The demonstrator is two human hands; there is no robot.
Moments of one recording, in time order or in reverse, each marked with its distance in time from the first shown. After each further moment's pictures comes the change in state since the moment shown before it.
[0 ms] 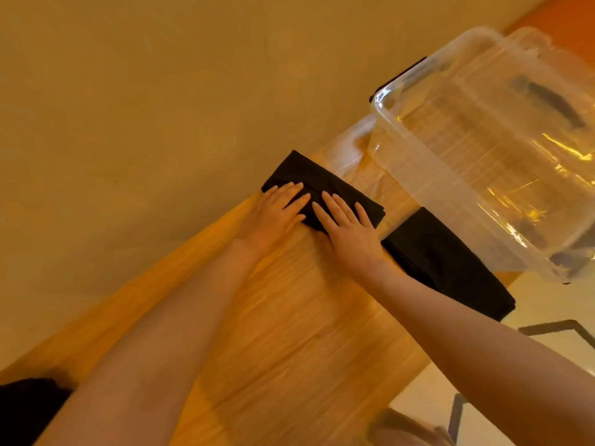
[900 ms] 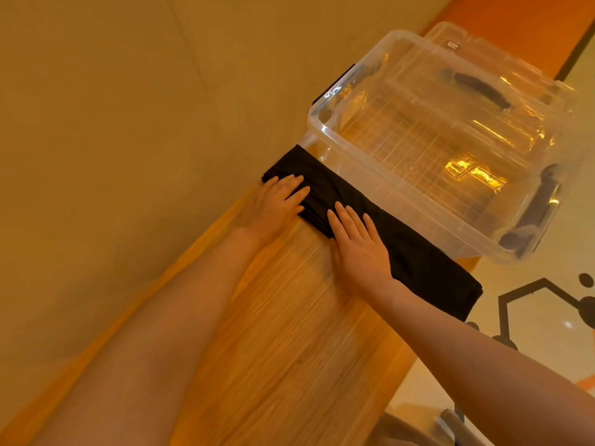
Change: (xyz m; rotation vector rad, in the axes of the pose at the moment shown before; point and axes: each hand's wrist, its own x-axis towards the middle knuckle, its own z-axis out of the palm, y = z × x) left_hand 0.091 0.017 0.018 -0.049 -0.035 0.243; right_hand -0.031 0.047 0.006 0.060 0.126 0.275
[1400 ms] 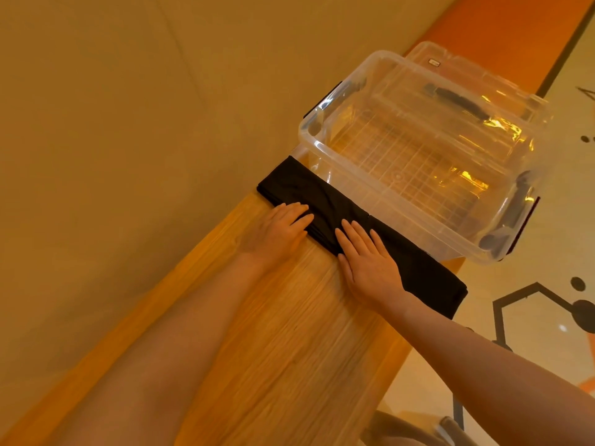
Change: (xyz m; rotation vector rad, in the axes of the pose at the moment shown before) left_hand -0.016 0.039 -0.002 -0.054 -0.015 0.008; right_hand -0.025 0.028 -0.004 0.008 -0.077 -0.018
